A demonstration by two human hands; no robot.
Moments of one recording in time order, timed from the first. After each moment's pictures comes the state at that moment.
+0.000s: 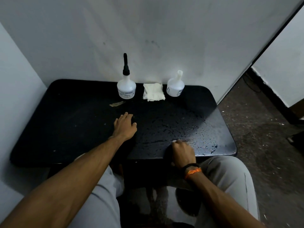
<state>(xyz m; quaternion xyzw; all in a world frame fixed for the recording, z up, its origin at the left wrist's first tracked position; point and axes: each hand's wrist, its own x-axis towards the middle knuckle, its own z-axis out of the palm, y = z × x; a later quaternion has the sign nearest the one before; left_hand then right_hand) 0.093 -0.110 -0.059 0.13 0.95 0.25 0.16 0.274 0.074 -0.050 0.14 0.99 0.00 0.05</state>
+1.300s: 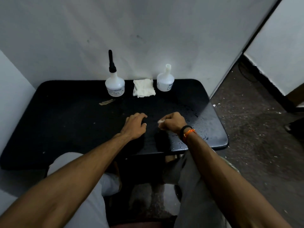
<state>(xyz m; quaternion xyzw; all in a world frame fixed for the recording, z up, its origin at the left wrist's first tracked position) 0.134 -0.052 -0.032 0.27 0.92 0.23 0.16 0.206 0.127 -0.015 0.31 0.81 -0.50 0.06</state>
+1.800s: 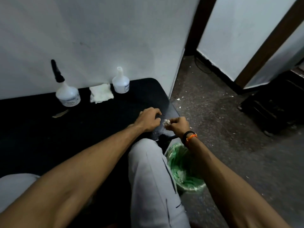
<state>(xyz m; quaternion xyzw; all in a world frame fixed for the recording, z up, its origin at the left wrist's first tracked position) 0.226 0.119 0.021 0.43 0.84 0.26 0.17 0.343 0.246 -0.018 0.41 0.76 -0.49 -0.11</state>
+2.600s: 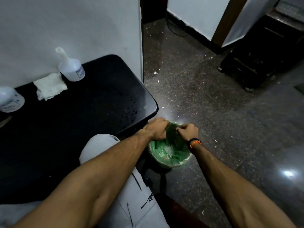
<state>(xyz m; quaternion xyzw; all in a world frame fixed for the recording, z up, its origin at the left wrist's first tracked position) 0.350 0.225 -0.074 0.61 0.74 0.05 0.29 0.495 0.314 -0.124 0.61 0.69 -0.39 -0.07</state>
